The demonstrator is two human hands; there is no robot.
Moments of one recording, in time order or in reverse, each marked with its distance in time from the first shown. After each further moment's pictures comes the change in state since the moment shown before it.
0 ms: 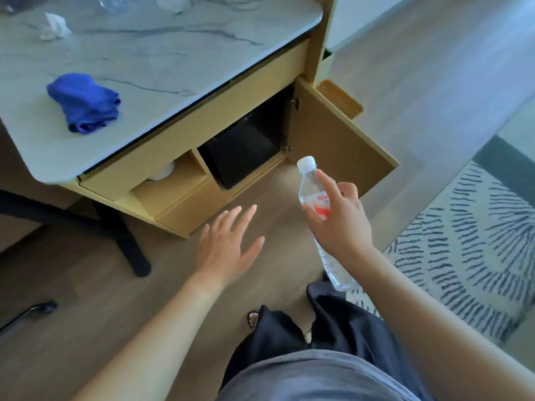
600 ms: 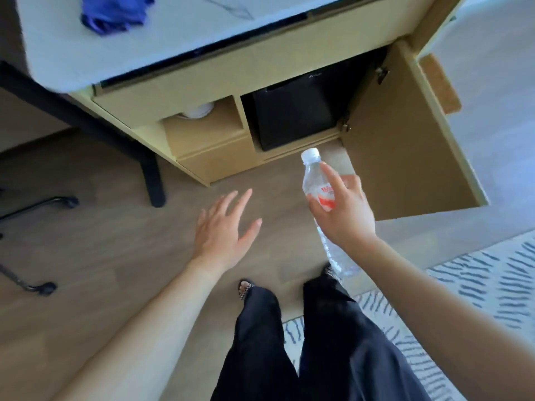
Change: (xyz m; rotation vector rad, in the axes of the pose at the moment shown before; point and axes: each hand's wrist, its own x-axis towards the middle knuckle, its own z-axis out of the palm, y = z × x) left_hand 0.039 -0.028 0.073 -0.184 0.050 -0.396; right_hand 0.108 0.037 0.100 -0.036 -0.328 -0.263
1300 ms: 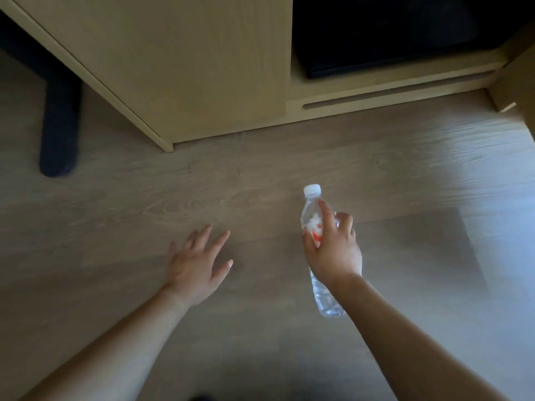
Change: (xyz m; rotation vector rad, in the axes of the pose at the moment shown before) left_hand 0.253 -0.328 0.567 0.271 -0.084 -0.170; right_hand 0.231 0.338 0.581 -0.115 -0.115 -0.013
